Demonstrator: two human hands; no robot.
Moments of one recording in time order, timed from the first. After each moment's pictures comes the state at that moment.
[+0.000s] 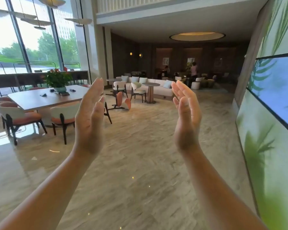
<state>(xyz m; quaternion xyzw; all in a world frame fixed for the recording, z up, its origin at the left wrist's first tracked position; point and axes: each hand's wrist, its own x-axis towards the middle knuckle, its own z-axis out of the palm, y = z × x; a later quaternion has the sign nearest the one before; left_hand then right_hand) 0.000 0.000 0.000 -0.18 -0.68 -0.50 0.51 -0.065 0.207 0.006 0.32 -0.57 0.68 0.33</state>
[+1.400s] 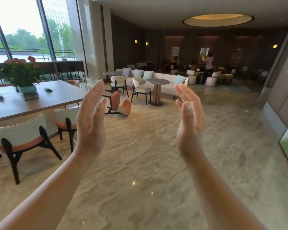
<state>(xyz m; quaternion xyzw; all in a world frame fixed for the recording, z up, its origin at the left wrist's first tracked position) -1.119 -0.242 -0.036 -0.14 -0.67 -0.53 0.49 -1.182 -0.026 -0.031 0.34 -0.57 0.69 0.28</state>
